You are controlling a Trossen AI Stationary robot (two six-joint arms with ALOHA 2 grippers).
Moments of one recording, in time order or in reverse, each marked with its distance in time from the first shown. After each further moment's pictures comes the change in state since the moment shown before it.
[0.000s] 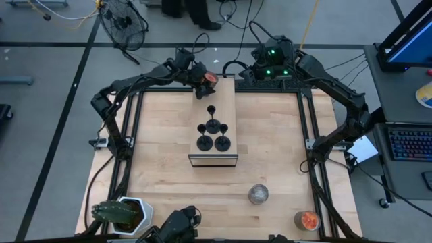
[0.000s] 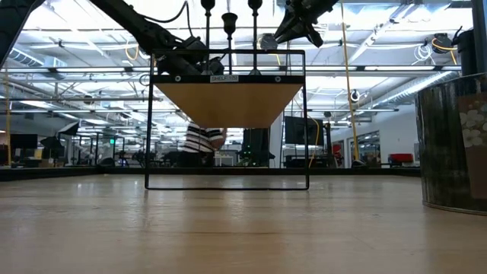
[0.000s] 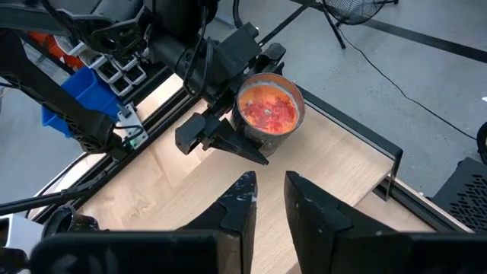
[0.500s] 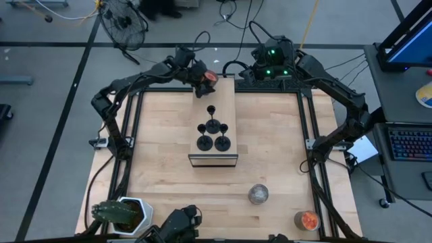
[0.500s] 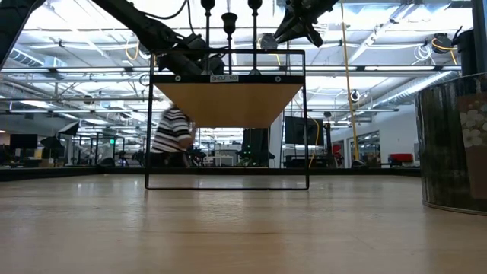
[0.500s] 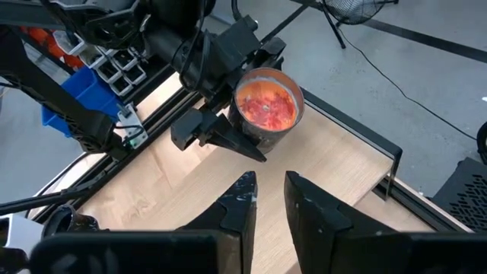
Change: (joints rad) left arm 0.002 0.000 0.048 -0.059 0.004 0.017; right arm 0.000 0.000 0.000 0.000 0.000 0.000
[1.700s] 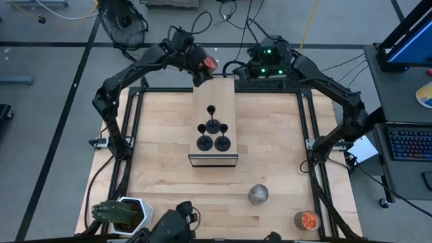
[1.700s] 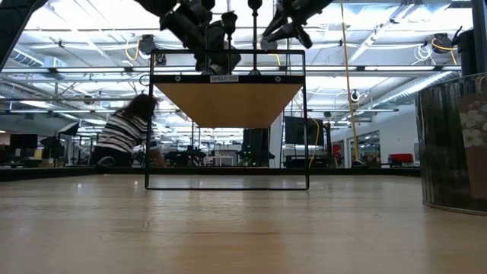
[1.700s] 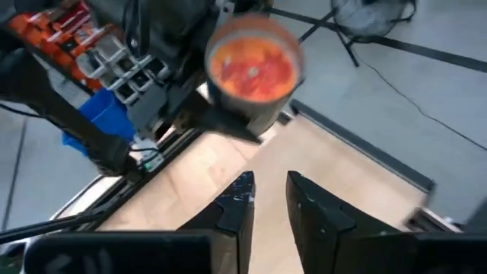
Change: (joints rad) left arm -0.026 0.008 0.416 -0.418 -0.183 0.115; right arm 0.020 0.040 0.001 0.126 -0.004 0.052
